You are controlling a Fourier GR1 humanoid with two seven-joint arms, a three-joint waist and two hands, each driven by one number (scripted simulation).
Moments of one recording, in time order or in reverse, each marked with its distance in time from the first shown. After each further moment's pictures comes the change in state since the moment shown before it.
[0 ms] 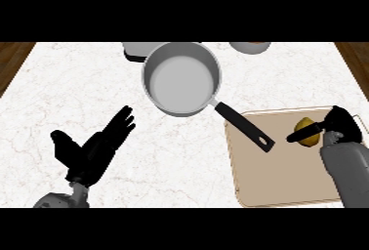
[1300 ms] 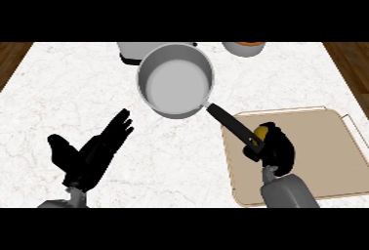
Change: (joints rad) left arm 0.052 -0.076 0.075 -0.043 -0.083 -0.065 0.055; right arm 0.176 0.265 0.273 -0.120 0.238 -0.227 -0.160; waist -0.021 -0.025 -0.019
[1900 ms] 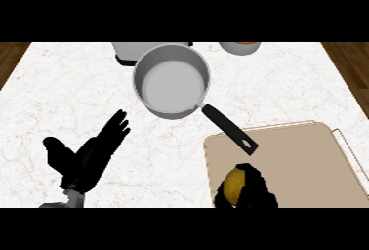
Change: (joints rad) left arm 0.020 -0.004 0.014 -0.011 -0.005 0.013 -0.003; right arm 0.391 0.077 0.416 -0.364 0.537 -0.161 0.140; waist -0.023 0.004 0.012
